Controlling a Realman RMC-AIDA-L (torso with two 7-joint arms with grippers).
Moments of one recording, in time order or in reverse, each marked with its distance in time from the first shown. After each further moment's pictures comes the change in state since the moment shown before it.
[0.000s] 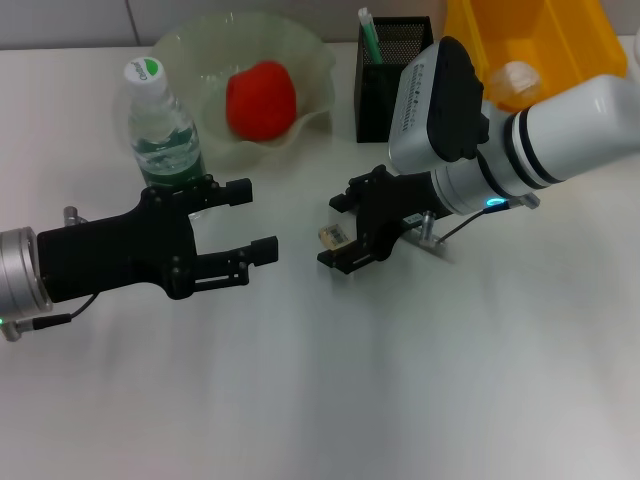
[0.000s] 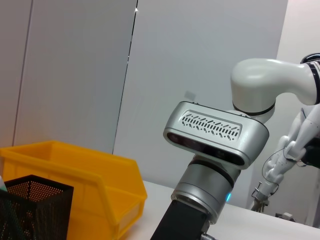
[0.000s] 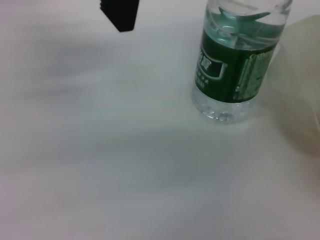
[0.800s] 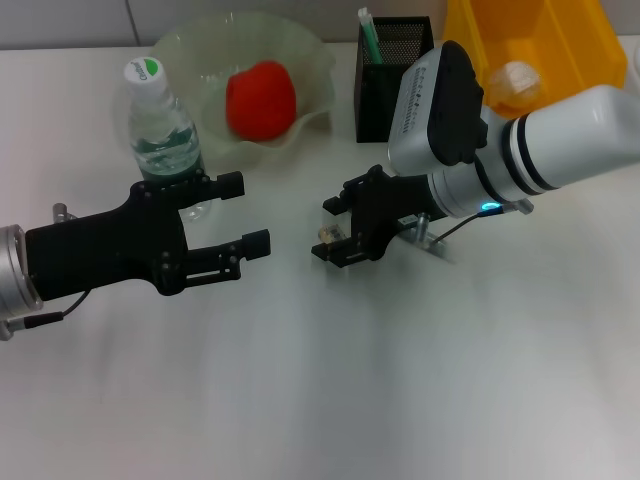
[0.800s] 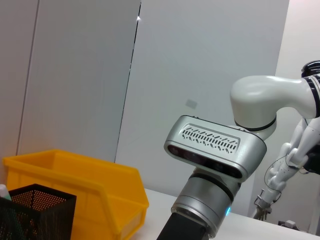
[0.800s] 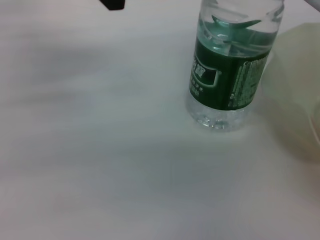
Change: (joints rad) left arm 0.011 0.001 -0.025 0.012 -0.001 0.024 -0.004; right arm 0.008 0.001 -0.001 0.059 0.079 0.037 -0.066
